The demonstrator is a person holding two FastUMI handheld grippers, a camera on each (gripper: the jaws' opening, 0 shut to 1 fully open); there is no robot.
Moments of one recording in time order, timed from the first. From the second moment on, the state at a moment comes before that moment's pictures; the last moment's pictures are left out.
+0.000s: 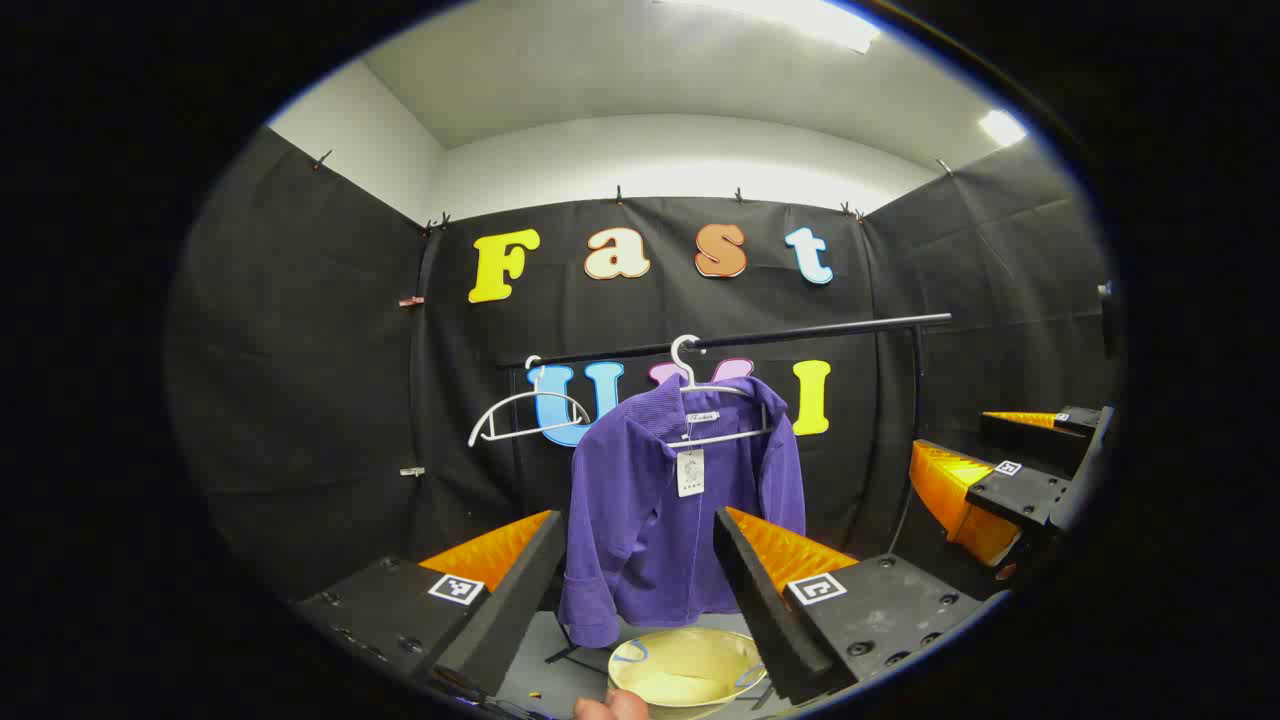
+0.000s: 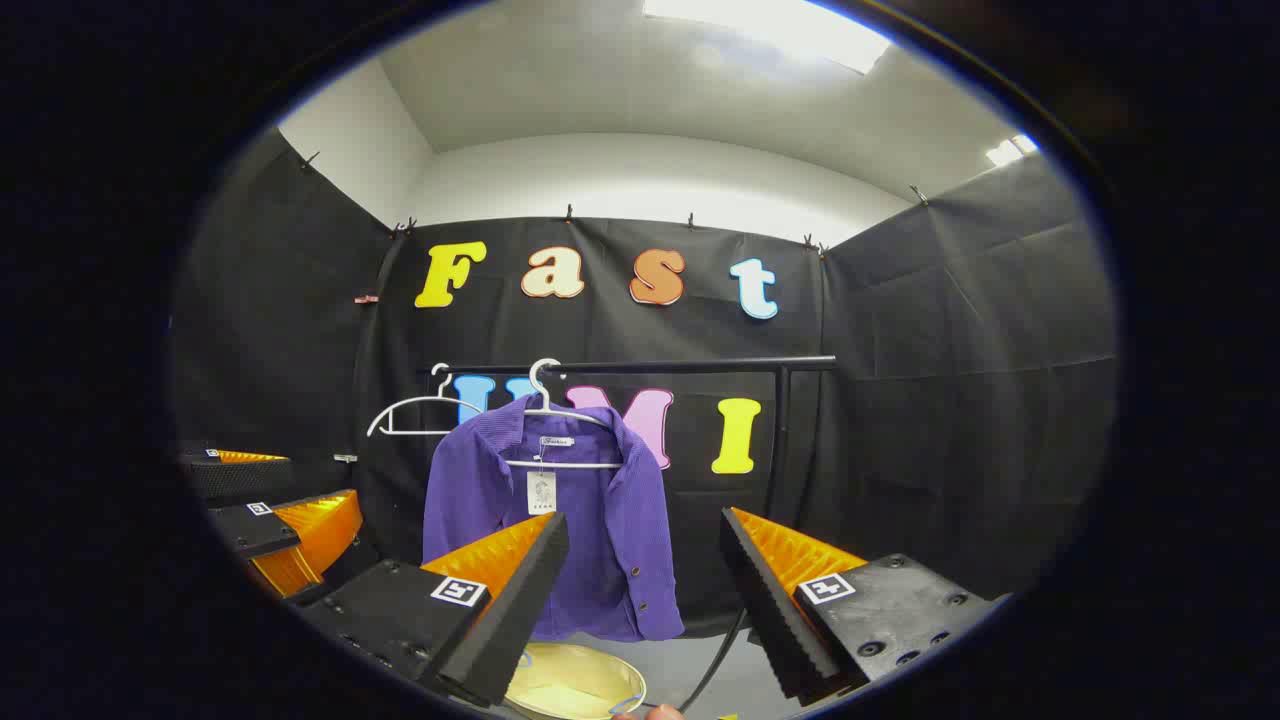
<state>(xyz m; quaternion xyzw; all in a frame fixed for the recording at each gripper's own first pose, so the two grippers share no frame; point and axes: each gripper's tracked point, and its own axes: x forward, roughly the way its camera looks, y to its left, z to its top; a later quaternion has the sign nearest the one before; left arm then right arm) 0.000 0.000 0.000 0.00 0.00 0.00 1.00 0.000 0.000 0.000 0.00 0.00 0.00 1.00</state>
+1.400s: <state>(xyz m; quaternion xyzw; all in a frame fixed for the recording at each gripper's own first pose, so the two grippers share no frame) 0.009 0.043 0.024 -0.01 -0.02 -0.06 1.00 0.002 0.062 0.014 0.01 0.00 0.00 1.00</state>
